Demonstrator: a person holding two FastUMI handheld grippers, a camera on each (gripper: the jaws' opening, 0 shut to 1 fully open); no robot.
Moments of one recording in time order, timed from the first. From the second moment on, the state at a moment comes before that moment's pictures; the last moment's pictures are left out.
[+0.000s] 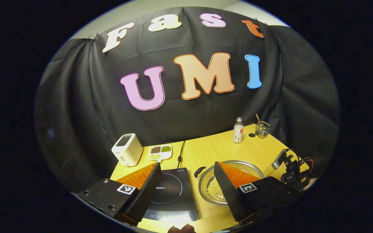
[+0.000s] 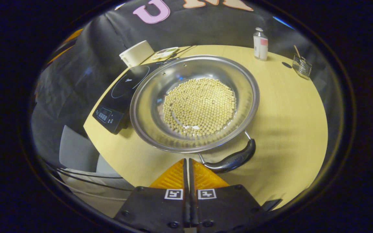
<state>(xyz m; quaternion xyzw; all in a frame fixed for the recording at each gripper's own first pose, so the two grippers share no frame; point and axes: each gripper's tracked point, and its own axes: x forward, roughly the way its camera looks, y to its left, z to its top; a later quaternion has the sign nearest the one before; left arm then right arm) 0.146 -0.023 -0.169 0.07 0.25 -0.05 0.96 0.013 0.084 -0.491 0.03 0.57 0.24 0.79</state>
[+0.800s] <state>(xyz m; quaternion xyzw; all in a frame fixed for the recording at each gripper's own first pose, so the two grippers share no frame) 0.131 -0.051 -0.187 0.05 0.31 -0.08 0.95 0.082 0.007 -0.511 -0.05 0.54 0.27 0.79</state>
